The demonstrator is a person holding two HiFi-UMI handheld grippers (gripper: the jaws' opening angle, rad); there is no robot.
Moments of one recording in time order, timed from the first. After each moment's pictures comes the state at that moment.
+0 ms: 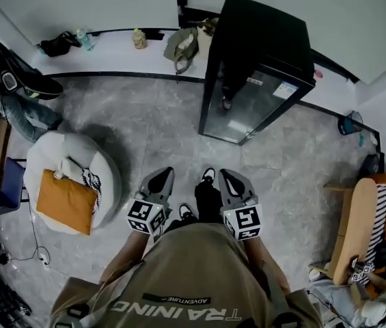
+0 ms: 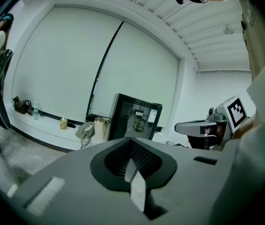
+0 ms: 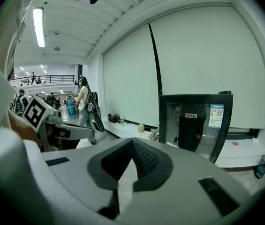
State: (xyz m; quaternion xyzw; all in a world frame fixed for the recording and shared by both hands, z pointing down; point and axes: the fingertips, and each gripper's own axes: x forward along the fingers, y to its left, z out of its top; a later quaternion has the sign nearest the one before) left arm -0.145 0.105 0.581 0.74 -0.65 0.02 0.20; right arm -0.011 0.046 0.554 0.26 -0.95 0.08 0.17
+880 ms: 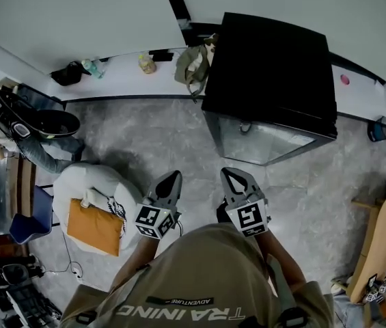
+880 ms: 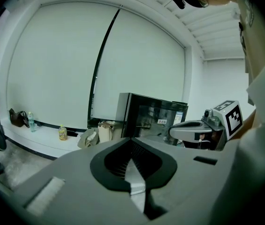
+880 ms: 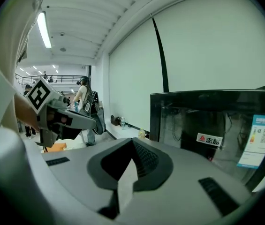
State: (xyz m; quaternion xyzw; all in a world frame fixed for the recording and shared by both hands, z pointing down) left arm -0.211 -0.082 0.568 0.73 -0.66 0.07 0.20; right arm -0.099 -0.143 0.565 0.20 -0.97 0.05 0.15
